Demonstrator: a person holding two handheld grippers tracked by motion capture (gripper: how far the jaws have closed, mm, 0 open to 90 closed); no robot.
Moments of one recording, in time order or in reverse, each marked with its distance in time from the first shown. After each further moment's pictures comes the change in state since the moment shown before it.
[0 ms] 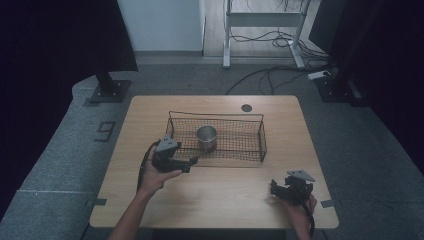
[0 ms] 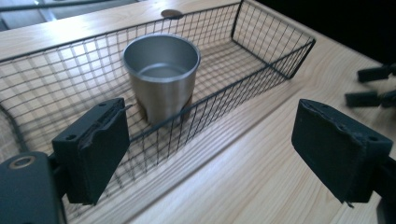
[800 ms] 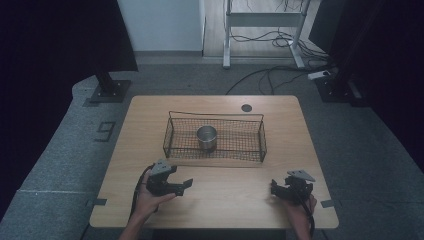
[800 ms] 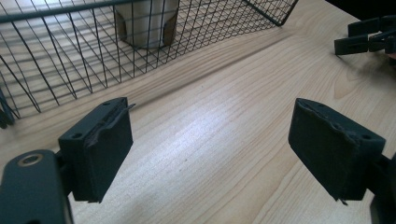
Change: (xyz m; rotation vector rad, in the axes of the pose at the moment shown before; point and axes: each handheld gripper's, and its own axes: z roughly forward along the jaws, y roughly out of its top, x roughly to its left) left arm -0.007 -0.065 -0.007 0.053 -0.065 -0.095; right arm 0.000 0.000 0.000 -0.001 0.000 0.000
